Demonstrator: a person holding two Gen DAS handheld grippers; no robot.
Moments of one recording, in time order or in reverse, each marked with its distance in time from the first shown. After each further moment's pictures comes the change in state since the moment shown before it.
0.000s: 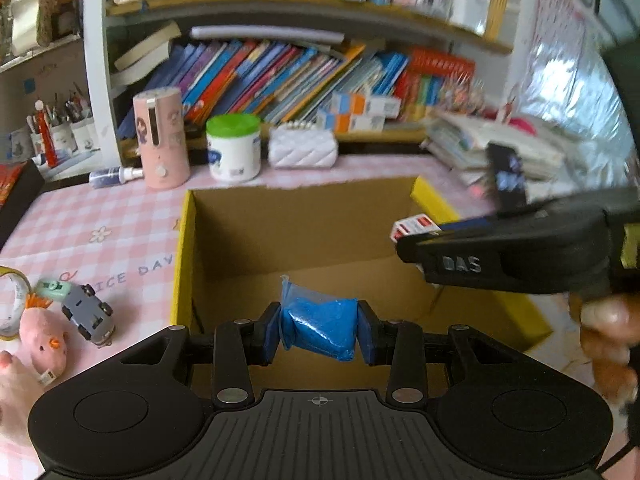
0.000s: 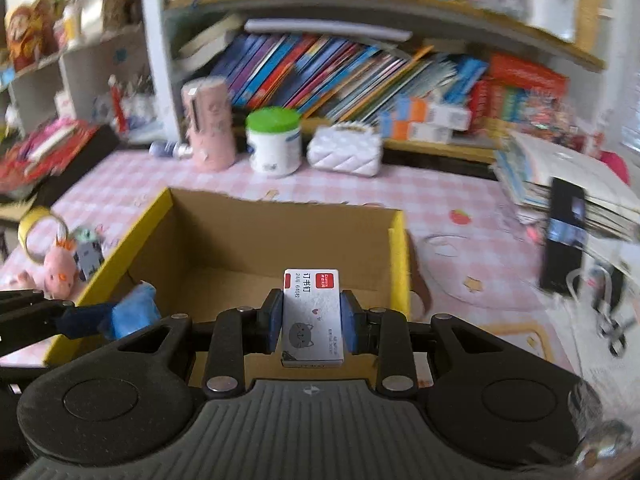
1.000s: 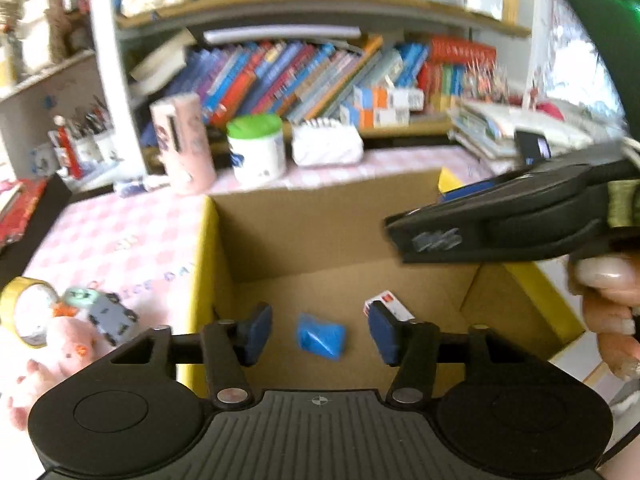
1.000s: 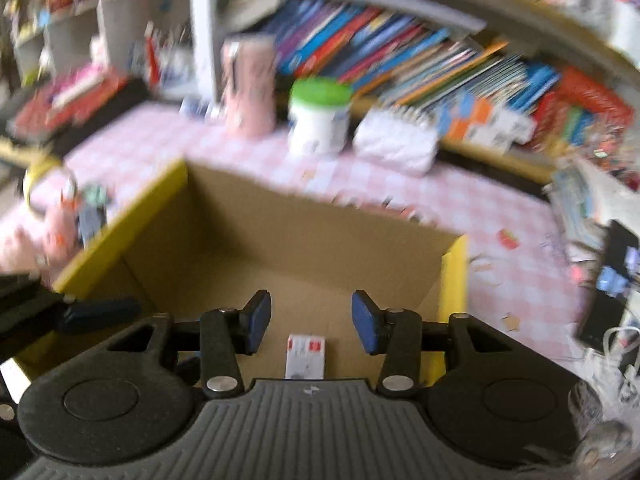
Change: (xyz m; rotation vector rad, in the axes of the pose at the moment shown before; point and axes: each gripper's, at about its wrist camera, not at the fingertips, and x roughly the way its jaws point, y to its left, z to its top) left arm -0.007 -0.010 0.001 0.023 -0.022 0.111; right arm 0.034 0.008 0.015 -0.121 0.023 0.068
